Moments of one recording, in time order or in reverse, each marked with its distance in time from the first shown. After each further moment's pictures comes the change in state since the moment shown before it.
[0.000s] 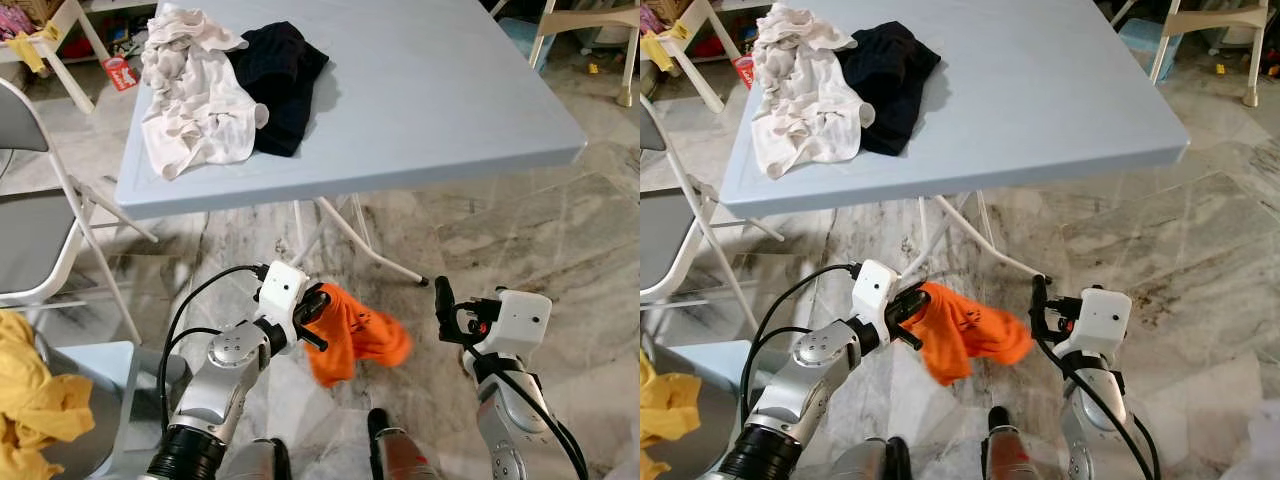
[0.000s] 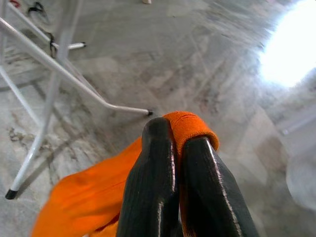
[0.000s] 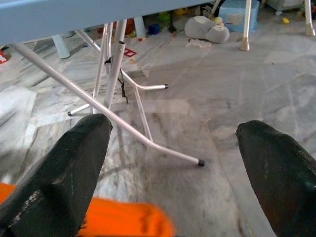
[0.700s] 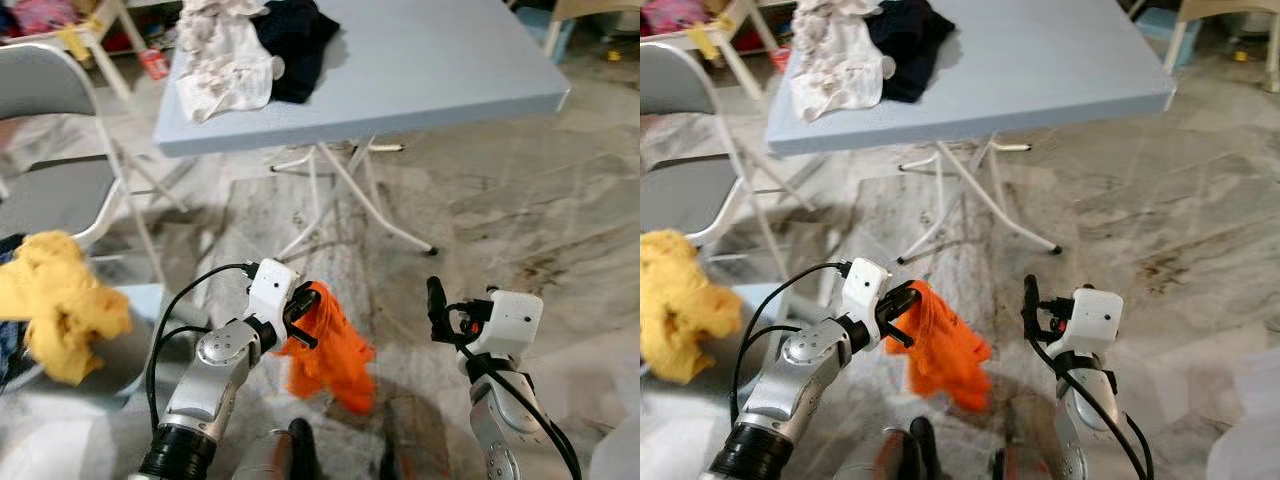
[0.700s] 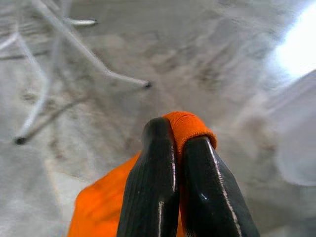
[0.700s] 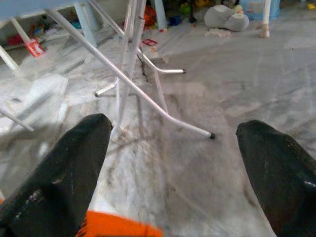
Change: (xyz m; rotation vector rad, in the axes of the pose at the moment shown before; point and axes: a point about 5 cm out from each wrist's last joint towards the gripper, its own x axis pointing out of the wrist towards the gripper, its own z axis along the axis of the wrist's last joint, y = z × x) left arm 0.000 -0.002 -0.003 -0.026 0.008 -0.005; right arm -0.001 -0.001 -0.001 -0.012 0.007 0.006
